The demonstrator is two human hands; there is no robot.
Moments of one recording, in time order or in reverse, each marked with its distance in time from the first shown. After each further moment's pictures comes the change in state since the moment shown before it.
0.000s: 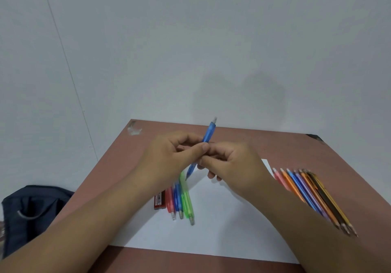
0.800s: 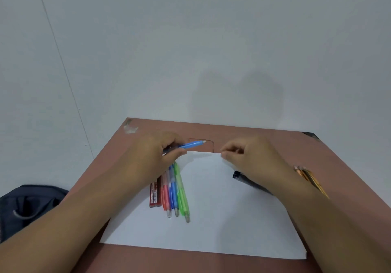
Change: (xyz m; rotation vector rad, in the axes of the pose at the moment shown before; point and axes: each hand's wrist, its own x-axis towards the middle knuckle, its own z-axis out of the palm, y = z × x) left_hand 0.012 -0.033 -0.025 0.591 0.001 0.187; right_hand 0.010 0.026 -0.042 -0.391 0.081 0.128
